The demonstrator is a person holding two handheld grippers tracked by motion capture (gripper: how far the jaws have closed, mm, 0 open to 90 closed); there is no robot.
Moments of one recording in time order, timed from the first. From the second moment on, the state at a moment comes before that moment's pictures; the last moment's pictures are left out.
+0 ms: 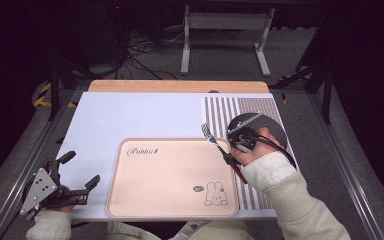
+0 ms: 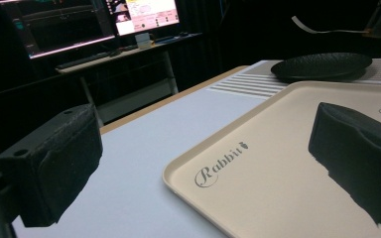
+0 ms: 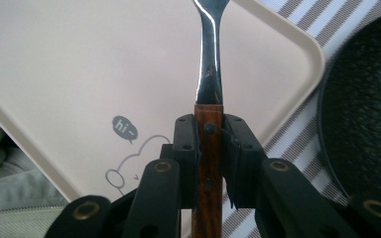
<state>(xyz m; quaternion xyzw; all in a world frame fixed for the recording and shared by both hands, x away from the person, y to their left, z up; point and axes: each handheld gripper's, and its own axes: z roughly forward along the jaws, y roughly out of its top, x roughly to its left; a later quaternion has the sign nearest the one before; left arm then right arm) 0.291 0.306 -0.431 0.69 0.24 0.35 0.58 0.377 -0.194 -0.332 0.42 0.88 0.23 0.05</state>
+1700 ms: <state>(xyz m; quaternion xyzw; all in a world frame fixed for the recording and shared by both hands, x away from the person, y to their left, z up) 0.290 0.306 -0.431 0.69 0.24 0.35 0.59 0.380 -0.168 -0.407 0.46 0.87 0.20 -0.02</state>
